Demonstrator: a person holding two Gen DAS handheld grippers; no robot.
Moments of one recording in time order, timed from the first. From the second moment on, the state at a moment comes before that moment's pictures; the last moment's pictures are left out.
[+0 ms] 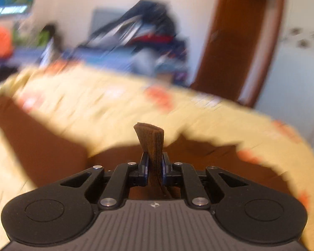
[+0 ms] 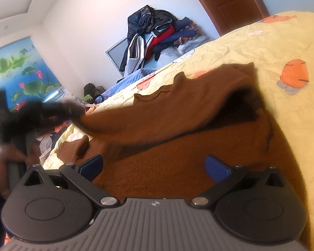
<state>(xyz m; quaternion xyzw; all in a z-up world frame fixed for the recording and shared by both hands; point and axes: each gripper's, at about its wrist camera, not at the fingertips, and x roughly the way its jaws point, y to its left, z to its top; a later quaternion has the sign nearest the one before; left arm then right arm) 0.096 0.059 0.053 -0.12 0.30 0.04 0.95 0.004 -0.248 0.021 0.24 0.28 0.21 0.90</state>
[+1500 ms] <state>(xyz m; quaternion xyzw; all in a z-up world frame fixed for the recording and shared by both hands) 0.075 0.247 0.054 -0.25 0.20 0.10 0.94 0.118 -0.217 0.028 -0.03 0.33 0.13 0.93</state>
